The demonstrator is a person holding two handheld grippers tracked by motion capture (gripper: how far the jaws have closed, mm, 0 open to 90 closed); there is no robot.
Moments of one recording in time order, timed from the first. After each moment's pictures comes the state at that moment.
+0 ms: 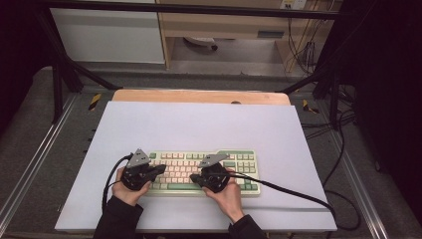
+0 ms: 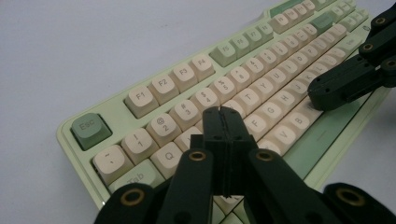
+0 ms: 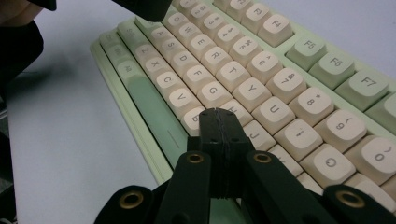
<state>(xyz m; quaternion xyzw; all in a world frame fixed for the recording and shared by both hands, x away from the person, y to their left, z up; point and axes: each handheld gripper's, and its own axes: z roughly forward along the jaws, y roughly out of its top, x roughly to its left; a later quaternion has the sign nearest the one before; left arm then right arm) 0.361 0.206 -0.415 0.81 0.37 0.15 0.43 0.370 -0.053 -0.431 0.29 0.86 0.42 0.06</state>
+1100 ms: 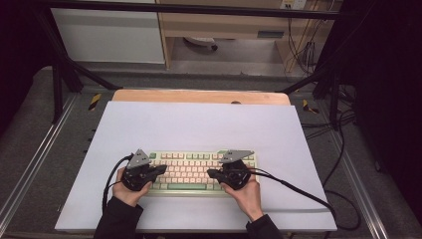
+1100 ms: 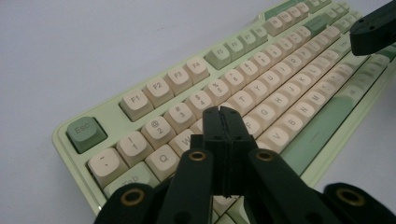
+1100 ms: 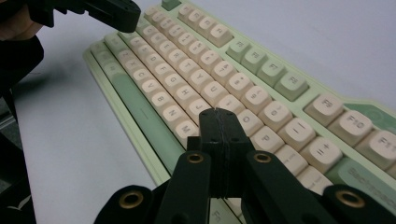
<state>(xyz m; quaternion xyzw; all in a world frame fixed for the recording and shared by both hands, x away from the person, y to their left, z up) 0.358 0.203 -0.414 0.81 0.36 0.15 0.43 0.366 -0.108 -0.407 0.32 0.84 0.43 0.08</state>
